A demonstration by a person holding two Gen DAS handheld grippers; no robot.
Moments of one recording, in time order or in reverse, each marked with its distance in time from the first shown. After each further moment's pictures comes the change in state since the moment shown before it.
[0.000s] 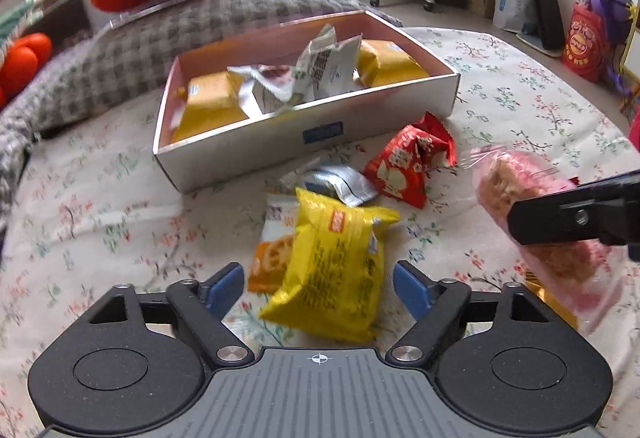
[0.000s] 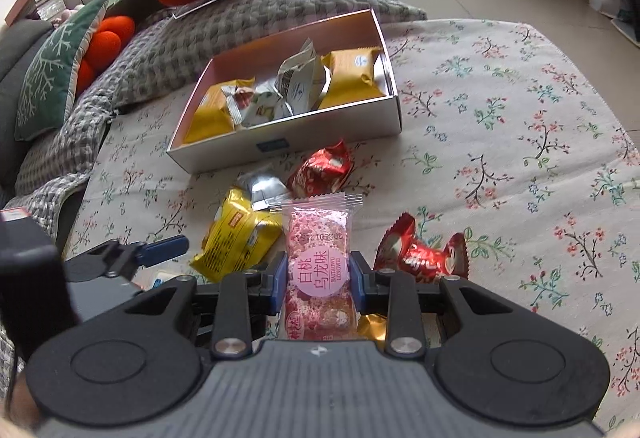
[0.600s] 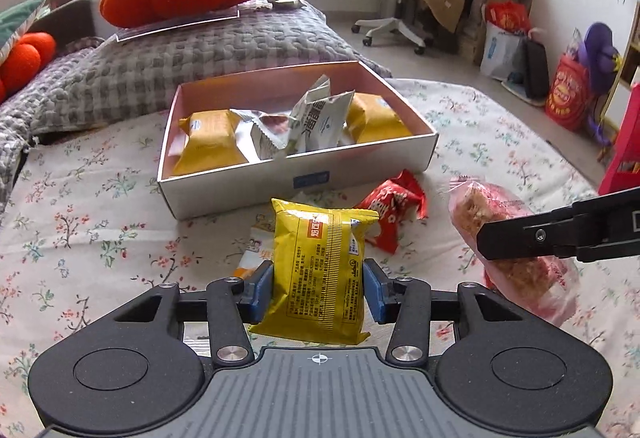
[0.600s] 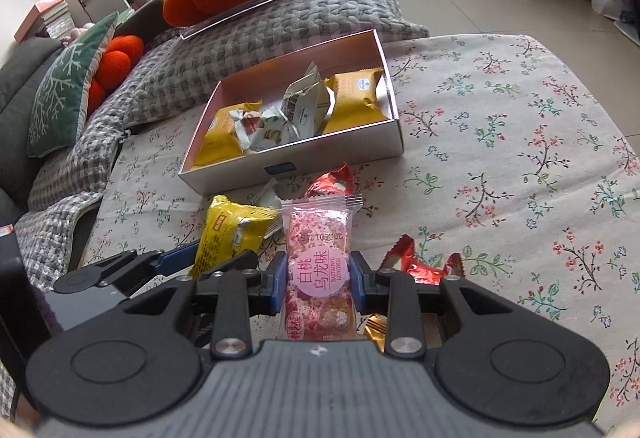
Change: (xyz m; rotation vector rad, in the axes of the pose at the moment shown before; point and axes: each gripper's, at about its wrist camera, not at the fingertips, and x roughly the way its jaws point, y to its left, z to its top) left arm -0.029 0.012 0.008 -0.105 -0.092 -0.099; right arm -0.010 -0.010 0.008 0.021 -0.039 0.043
